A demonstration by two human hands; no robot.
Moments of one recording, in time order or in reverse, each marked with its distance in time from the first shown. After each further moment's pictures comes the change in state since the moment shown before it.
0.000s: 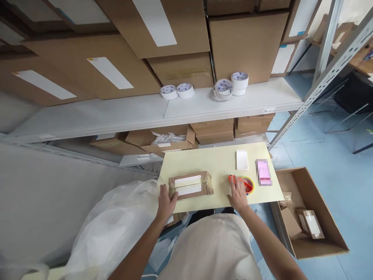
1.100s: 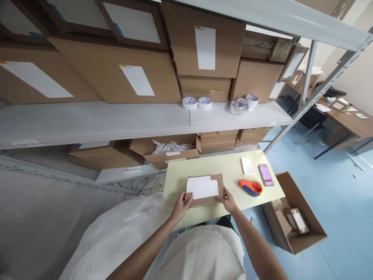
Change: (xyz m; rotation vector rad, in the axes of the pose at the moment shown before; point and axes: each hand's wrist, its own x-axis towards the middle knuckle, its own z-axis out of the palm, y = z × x) left_hand 0.060 -0.066 0.010 -0.531 -0.318 0.126; right_hand 0.027 -0.139 0.056 1.102 -0.025 0.556
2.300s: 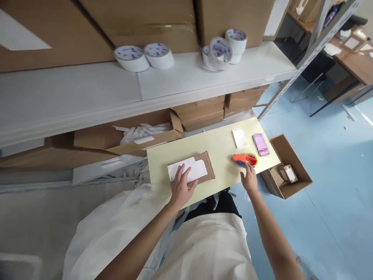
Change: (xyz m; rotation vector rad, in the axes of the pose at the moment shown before) left_hand -0.012 0.092 0.027 0.436 -0.176 0.427; right_hand -0.030 0.026 -0.121 -0.929 0.489 -0.263
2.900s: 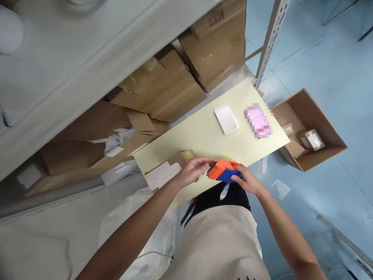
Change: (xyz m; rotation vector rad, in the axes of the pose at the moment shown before) left_hand 0.118 0.106 0.079 -0.733 -0.821 -0.575; right_hand 0.020 0.021 -0.048 0.762 -0.647 0.042
